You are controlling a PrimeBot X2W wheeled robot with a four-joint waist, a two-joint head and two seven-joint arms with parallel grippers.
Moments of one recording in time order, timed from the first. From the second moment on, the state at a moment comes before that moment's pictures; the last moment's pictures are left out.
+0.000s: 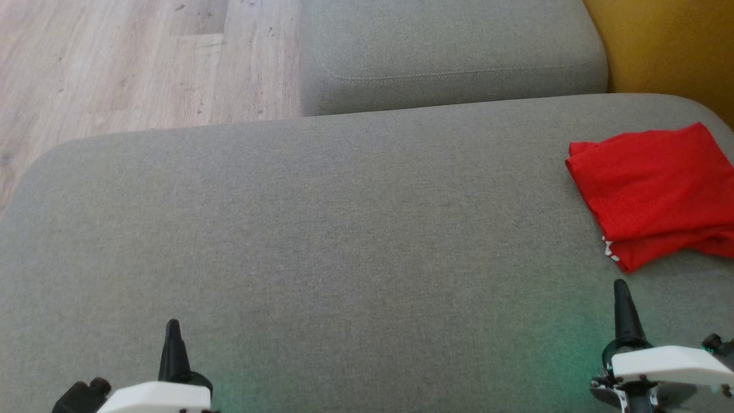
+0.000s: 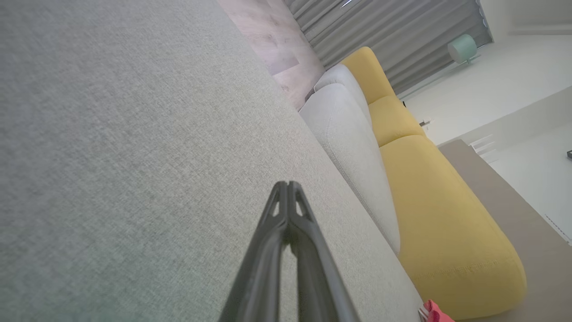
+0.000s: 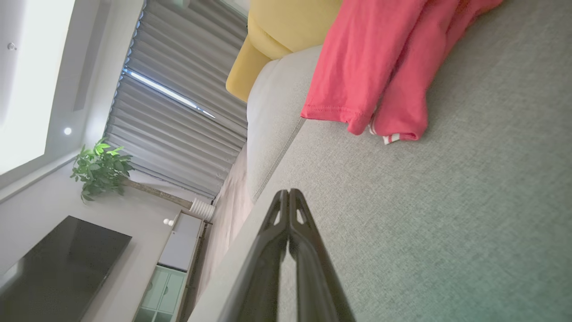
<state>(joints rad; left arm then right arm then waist) 0.08 0.07 -0.10 0.21 -1.09 -0.01 -0.06 0.06 -0.06 -0.01 0.28 1.07 0.13 -0.06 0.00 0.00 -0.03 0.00</state>
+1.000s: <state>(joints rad) 0.00 0.07 -0.02 0.25 -1.42 -0.08 0.02 0.01 -0.06 -0.06 0.28 1.40 0.13 0.02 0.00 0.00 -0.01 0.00</state>
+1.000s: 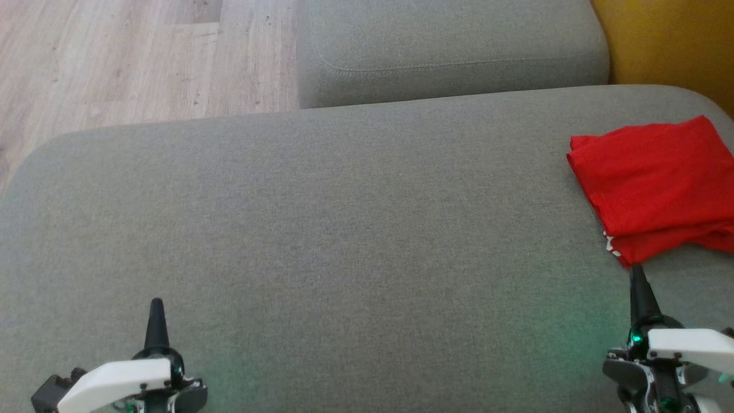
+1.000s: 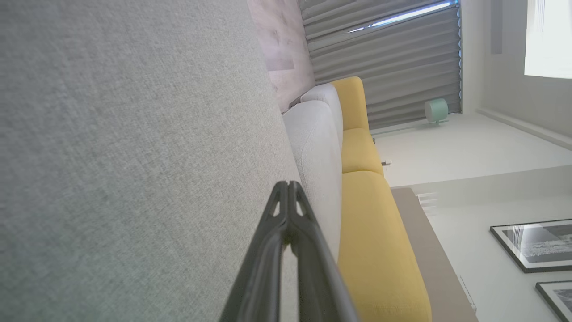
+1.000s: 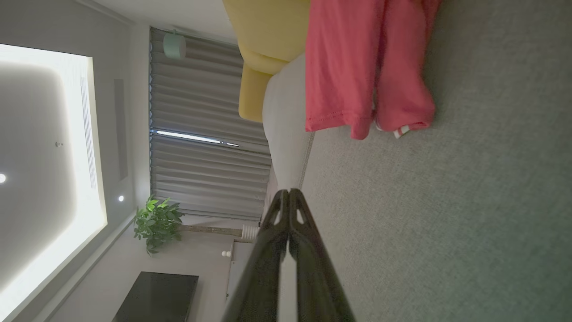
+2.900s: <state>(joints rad) -0.06 0.06 0.06 0.27 -1.64 -0.12 0.09 -0.06 -0.06 -0.11 0.28 1.63 0.13 0.09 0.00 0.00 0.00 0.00</state>
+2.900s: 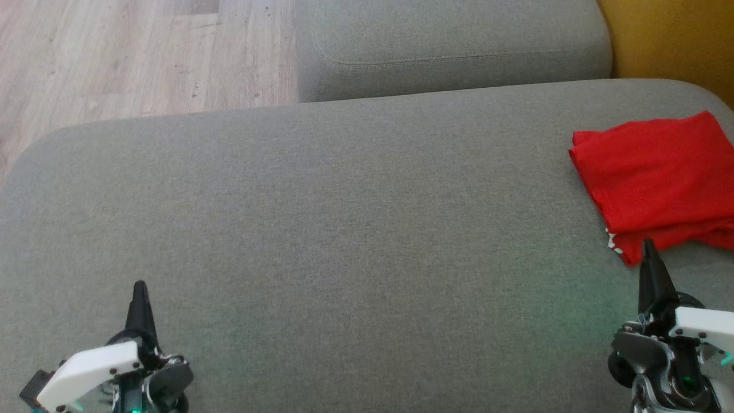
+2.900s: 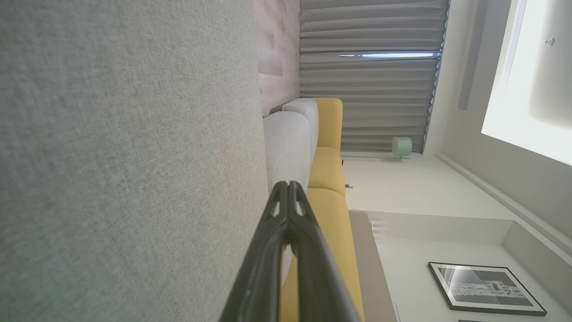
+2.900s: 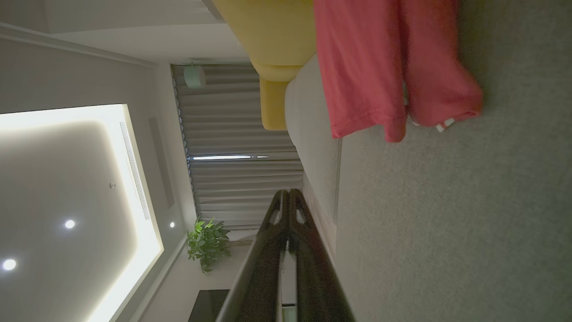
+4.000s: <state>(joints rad) -0.06 0.06 0.06 0.27 -1.63 -0.12 0.10 -0.06 -0.06 -0.12 0.28 1.62 0.13 0.10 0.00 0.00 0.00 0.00</state>
